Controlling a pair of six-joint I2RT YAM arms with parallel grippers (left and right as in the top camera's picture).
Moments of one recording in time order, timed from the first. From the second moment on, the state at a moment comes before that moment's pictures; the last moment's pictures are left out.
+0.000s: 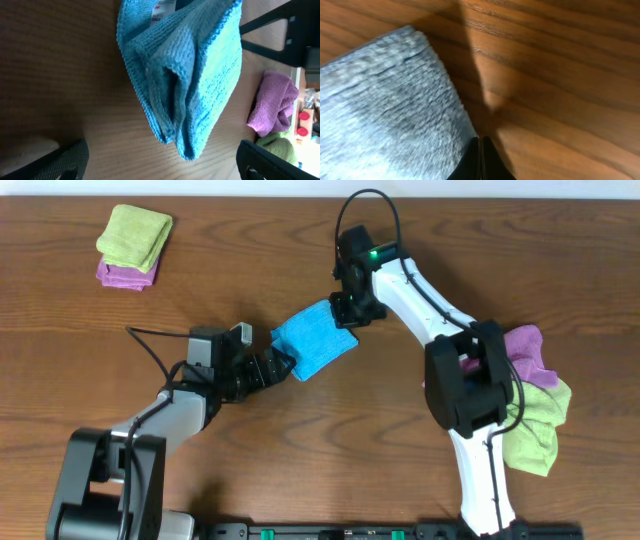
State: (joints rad) left arm -0.16 1.61 0.58 0.13 0.63 -0.63; right arm 0.41 2.35 1.91 -1.01 -0.17 0.22
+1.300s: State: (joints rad) left arm -0.10 1.74 0.63 0.28 0.68 -0.75; right arm 0.40 2.41 2.02 -1.26 -0.43 0.19
